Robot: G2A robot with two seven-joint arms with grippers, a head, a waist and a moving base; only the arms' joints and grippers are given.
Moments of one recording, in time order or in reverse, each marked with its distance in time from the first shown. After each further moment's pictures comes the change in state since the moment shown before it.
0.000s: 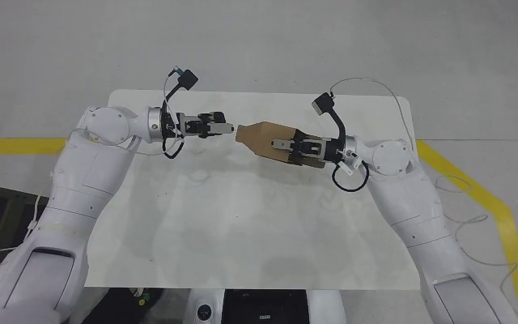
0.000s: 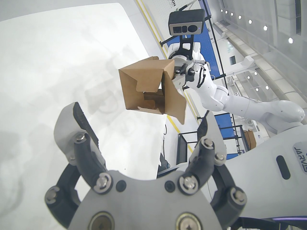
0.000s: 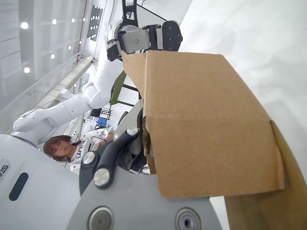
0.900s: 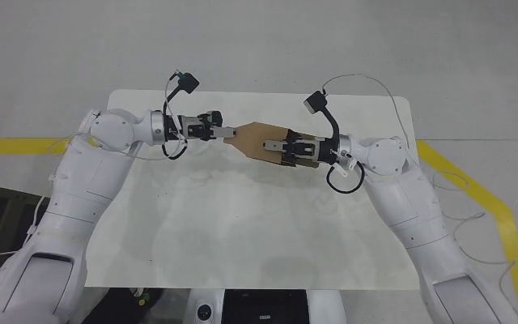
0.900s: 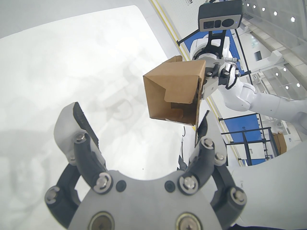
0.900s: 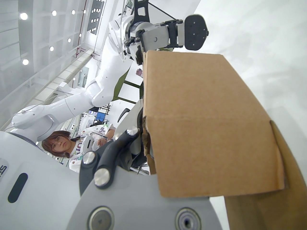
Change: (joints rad) left arm 0.035 0.011 -0.009 -0.048 0.187 -0.037 0.120; right arm 0.006 0.000 -0.027 -0.066 0.018 0.005 -0.012
